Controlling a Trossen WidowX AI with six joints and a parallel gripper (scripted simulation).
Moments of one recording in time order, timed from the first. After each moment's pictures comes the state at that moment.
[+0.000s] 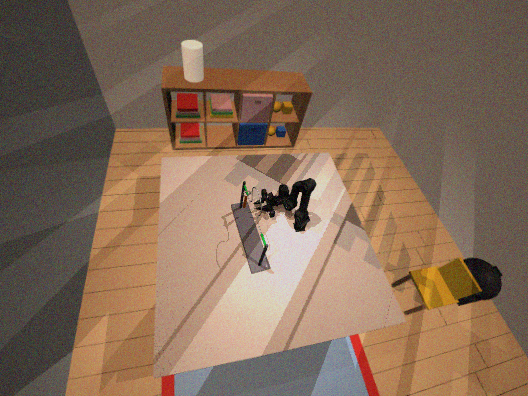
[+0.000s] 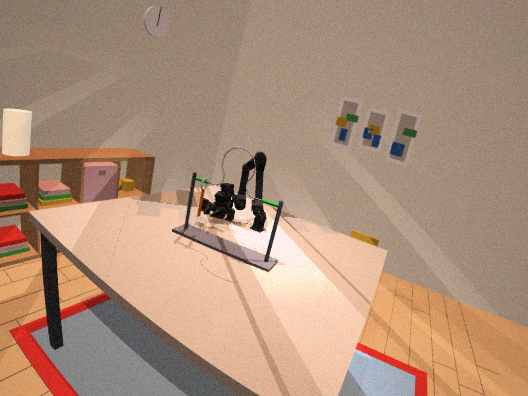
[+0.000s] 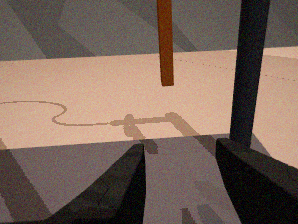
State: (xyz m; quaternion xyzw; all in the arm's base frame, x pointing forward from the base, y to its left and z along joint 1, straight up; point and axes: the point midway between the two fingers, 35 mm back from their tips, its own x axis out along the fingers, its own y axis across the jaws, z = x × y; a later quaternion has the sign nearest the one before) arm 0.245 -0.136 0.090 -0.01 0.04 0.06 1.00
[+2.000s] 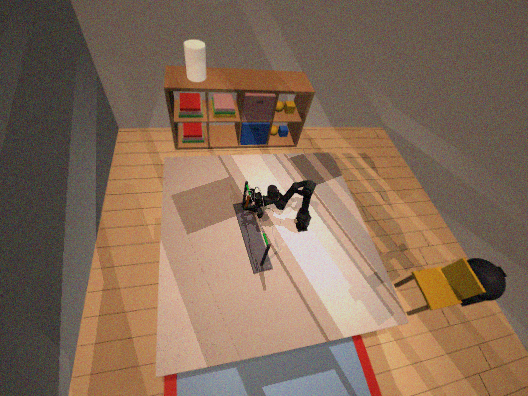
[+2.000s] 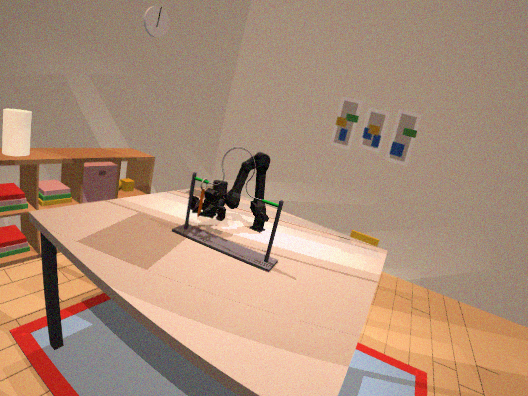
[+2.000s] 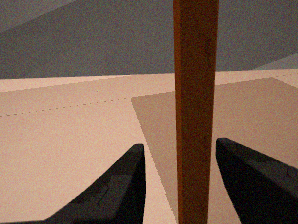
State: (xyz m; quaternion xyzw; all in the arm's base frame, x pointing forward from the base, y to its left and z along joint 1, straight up) arm 0.342 -0.123 0.120 -0.01 0.04 0.06 1.00
